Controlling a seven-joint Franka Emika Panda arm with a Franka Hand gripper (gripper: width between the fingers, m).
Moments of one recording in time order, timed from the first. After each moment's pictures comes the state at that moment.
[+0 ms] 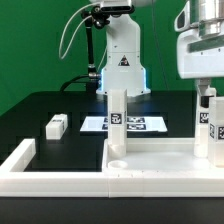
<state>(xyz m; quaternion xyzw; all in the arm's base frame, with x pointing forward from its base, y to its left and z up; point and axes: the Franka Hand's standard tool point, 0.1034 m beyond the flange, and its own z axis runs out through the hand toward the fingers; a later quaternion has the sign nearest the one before) 0.646 0.104 0.117 -0.86 0.51 -0.08 0.06</state>
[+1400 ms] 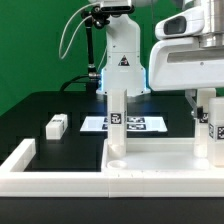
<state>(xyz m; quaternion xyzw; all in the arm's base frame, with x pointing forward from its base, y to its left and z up) 0.635 0.104 0.105 -0.98 0.16 -0.08 0.04</state>
